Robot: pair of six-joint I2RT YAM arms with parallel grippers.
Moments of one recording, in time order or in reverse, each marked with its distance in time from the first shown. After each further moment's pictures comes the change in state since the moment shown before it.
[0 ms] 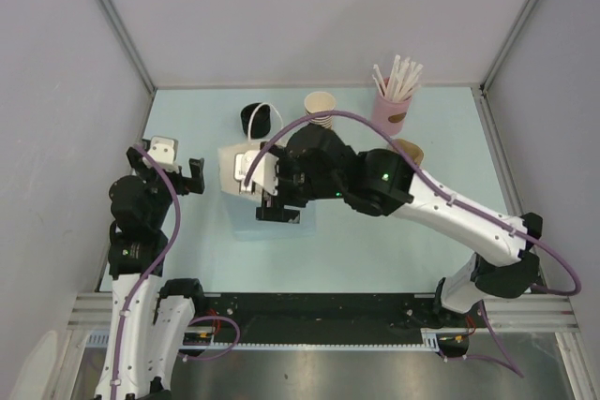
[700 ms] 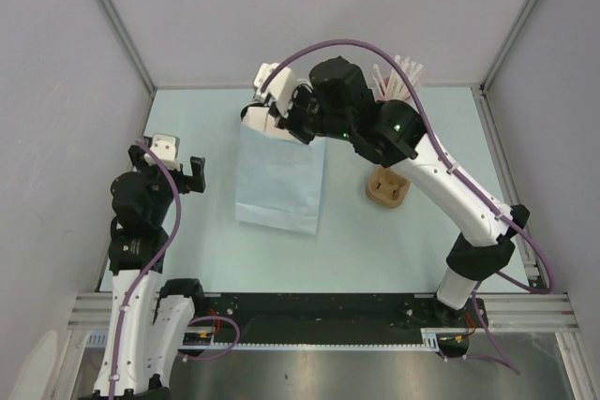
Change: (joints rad) left arm -0.004 0.027 0.008 -0.003 -0.004 0.000; right arm -0.251 0.155 0.392 -0.035 0.002 0.089
